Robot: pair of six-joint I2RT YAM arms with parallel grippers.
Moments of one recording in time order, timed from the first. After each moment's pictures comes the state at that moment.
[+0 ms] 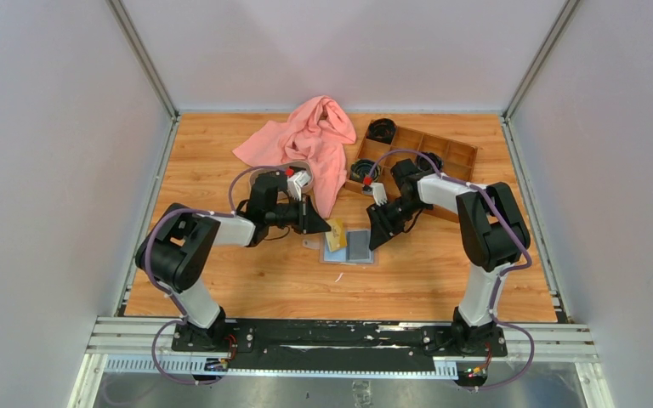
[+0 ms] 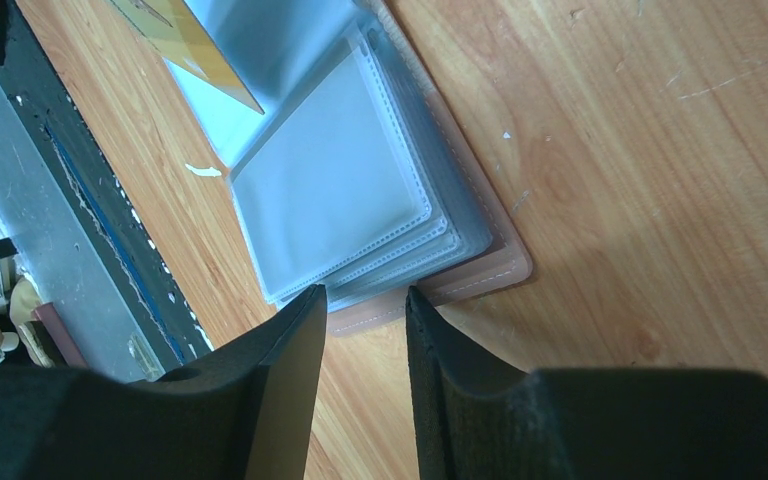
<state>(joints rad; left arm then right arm) -0.43 1.68 0.63 0.58 0.81 -0.51 0.35 1.86 1.13 -0.71 -0.77 -0.35</state>
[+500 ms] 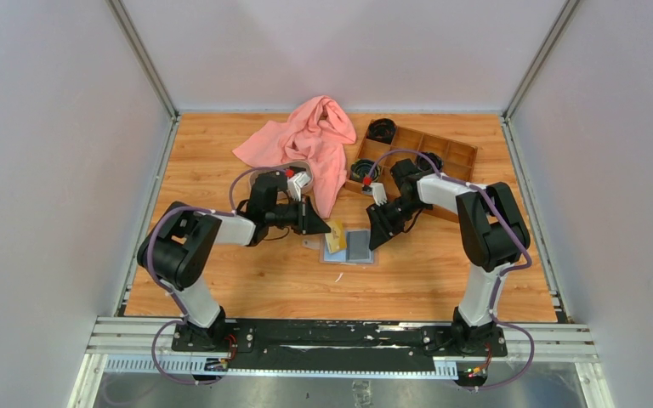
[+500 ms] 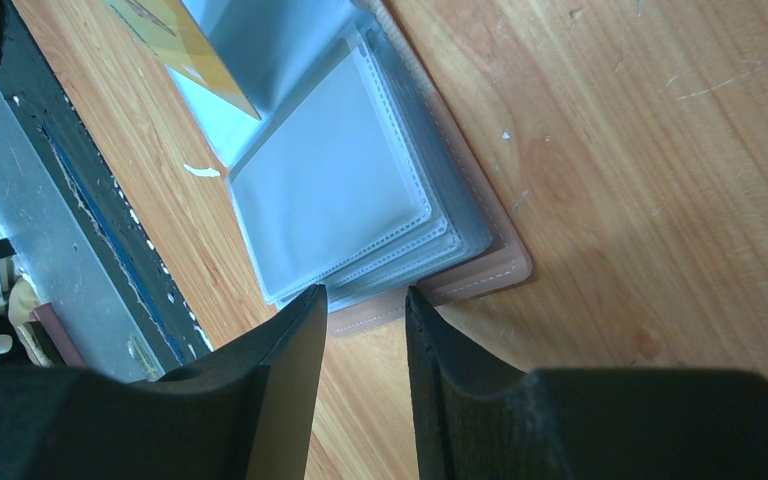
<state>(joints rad) -0.42 1.71 0.63 0.58 0.84 -0.52 0.36 1.87 1.13 -0.71 -0.76 -0.34</state>
